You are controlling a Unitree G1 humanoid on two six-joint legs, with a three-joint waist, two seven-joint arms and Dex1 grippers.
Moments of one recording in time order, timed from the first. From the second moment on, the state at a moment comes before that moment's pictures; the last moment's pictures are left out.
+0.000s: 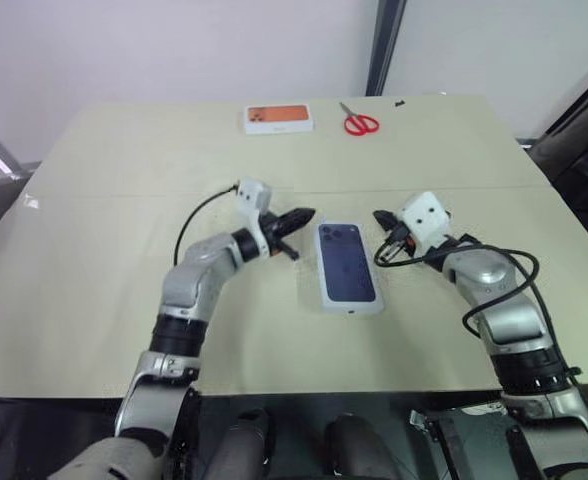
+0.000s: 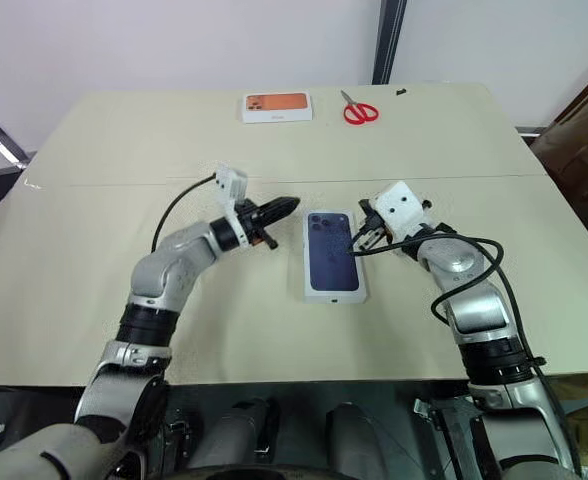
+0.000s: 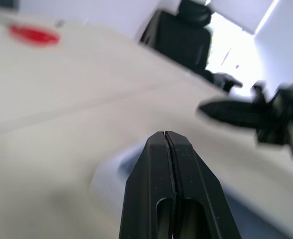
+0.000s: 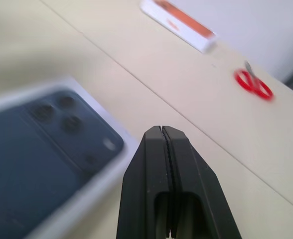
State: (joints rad) left arm -0.66 0.12 -0.01 0.23 -0.42 0.48 -0.71; right arm -0.41 -0.53 0.06 -0.05 0.07 0.28 0.56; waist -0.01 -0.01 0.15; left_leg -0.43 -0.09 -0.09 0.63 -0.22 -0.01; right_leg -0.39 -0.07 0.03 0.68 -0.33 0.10
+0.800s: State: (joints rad) left arm -0.58 0.32 -0.06 0.23 -0.34 0.44 -0.86; right arm -0.37 -0.53 0.02 -0.14 0.24 0.45 0.76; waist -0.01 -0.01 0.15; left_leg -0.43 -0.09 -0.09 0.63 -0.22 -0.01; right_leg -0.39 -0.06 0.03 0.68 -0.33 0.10
